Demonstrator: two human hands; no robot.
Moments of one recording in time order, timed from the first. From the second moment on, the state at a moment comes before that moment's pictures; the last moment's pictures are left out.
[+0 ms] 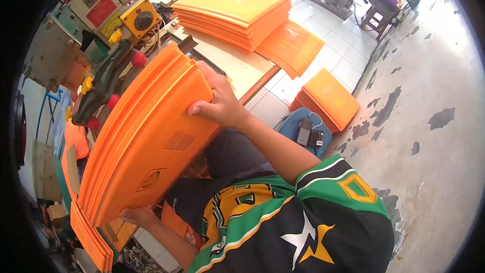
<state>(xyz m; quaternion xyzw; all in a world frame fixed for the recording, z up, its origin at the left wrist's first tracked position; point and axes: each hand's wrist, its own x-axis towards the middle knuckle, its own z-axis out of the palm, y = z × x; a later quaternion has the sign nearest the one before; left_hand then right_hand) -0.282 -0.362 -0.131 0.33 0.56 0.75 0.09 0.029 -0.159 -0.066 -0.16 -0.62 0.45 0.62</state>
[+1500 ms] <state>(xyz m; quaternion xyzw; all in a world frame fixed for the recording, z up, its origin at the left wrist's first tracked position) -0.299 -0.370 -0.154 0.40 0.46 0.77 0.18 0.027 -0.162 -0.084 -0.23 -0.59 0.43 0.64</state>
